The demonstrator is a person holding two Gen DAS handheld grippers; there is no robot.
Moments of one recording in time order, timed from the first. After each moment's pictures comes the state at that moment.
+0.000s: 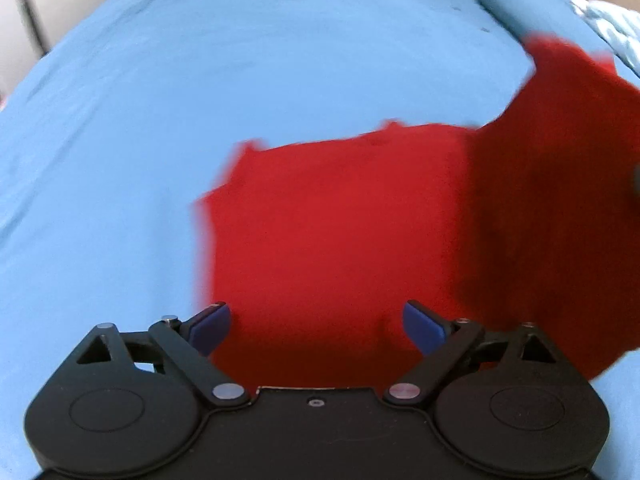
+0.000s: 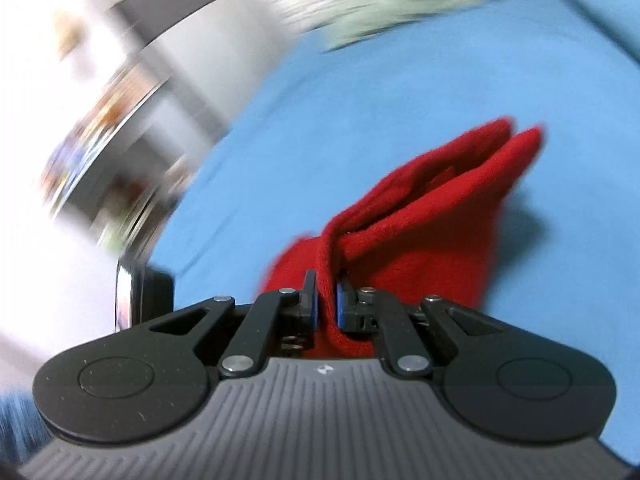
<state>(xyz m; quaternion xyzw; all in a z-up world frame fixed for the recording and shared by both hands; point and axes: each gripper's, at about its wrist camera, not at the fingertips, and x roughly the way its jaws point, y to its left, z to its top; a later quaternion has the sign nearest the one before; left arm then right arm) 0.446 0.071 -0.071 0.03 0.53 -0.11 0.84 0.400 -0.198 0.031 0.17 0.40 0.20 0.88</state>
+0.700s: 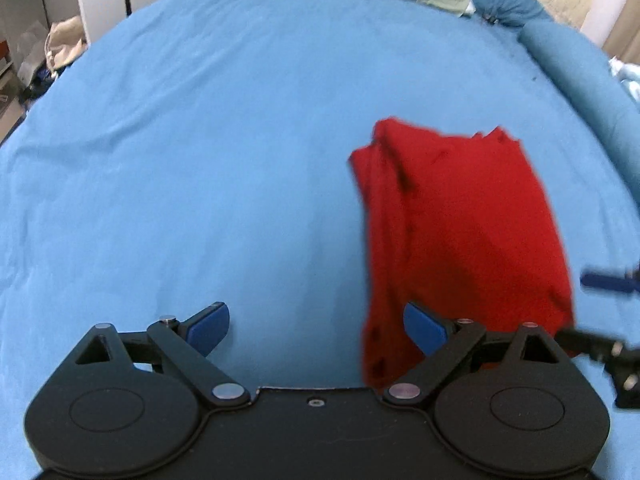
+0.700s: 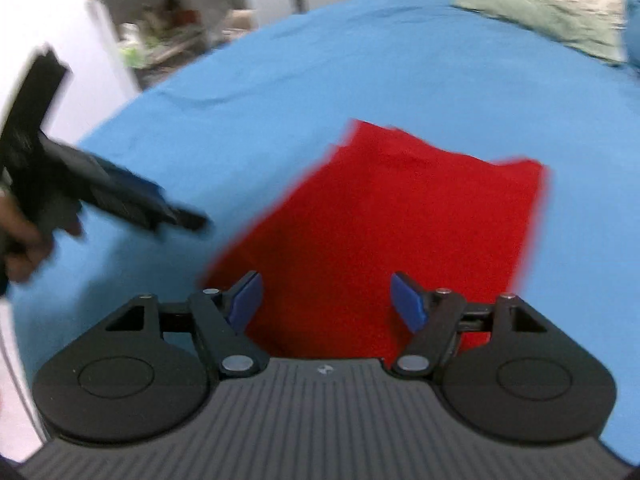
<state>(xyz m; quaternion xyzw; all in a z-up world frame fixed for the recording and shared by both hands) 0.393 0.178 -0.065 -0.04 0.50 -0.07 0.86 0.355 -0.068 -0.046 -0.08 0.43 0.23 0.87</state>
